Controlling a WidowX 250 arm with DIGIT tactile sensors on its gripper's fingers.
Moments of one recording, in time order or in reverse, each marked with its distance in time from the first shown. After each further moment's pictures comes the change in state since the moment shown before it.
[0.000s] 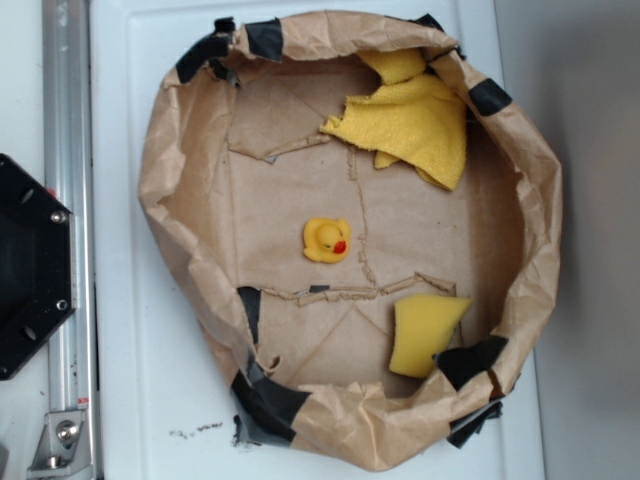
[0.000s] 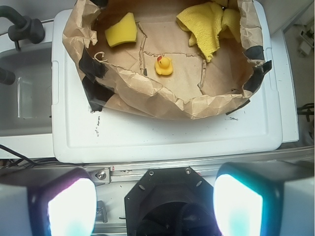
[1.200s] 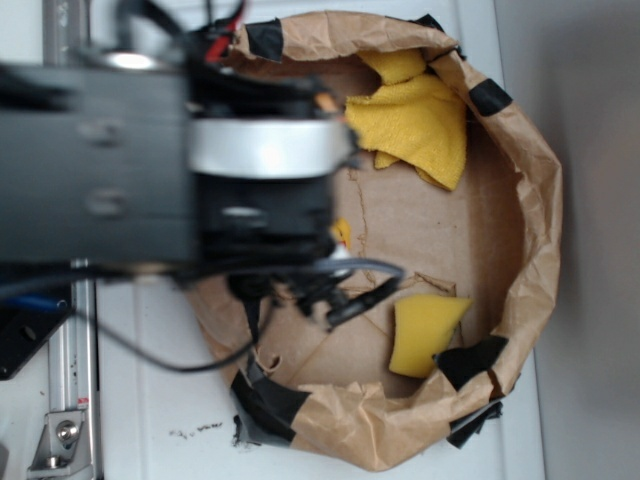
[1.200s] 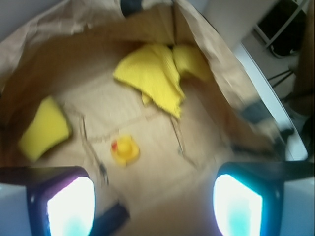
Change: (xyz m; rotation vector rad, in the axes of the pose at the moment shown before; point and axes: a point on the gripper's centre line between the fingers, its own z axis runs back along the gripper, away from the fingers) arm 0.116 0.030 -0.095 0.194 -0.098 0.420
